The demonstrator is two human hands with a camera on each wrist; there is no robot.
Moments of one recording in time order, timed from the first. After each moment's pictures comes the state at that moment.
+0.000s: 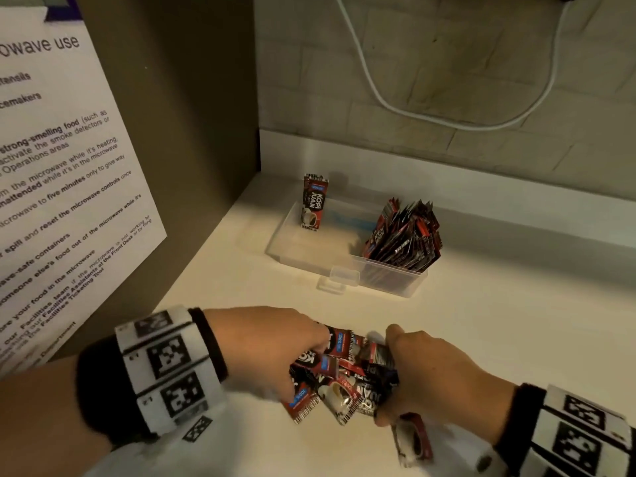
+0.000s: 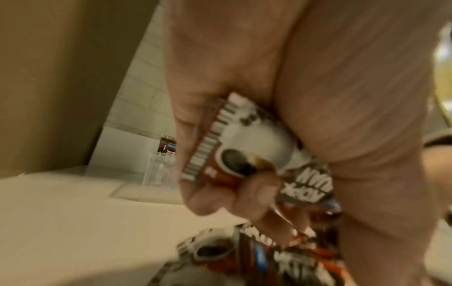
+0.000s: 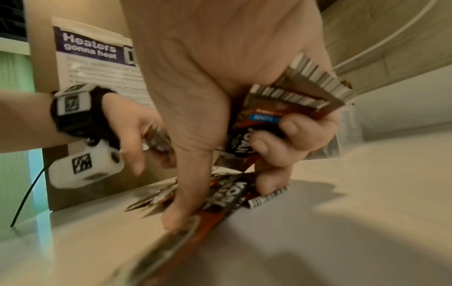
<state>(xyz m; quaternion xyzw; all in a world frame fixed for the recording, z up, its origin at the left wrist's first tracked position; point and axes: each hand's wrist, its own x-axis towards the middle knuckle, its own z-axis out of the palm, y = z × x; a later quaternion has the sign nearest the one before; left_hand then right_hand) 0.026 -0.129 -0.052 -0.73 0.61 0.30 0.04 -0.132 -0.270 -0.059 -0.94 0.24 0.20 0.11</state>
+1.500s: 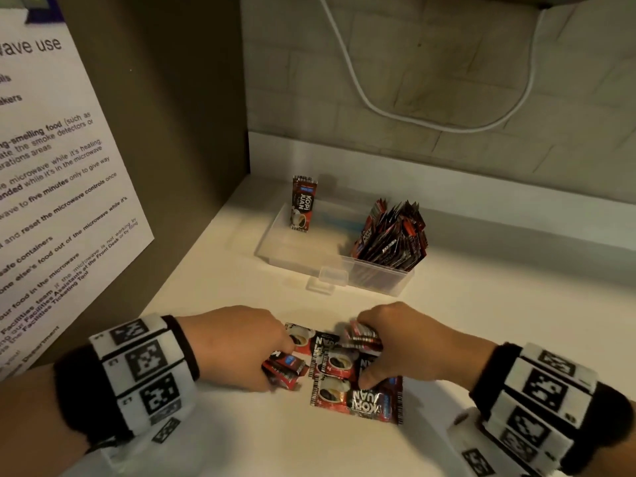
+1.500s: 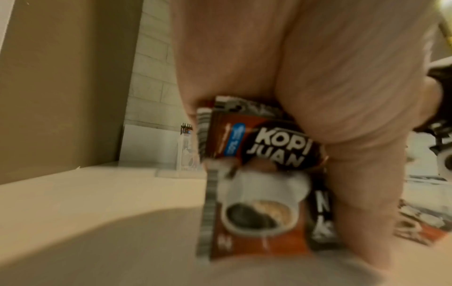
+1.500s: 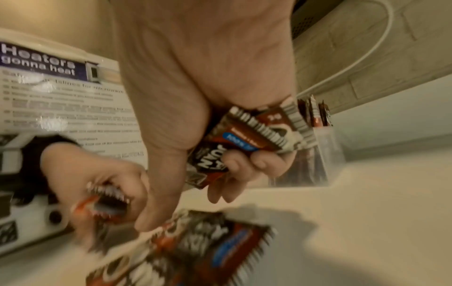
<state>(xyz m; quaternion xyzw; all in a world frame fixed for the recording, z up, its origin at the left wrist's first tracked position) 0.037 -0.119 -0.067 -0.73 0.63 0.24 0.08 -0.113 -0.295 -0.054 -0.96 0.12 0.16 0.18</state>
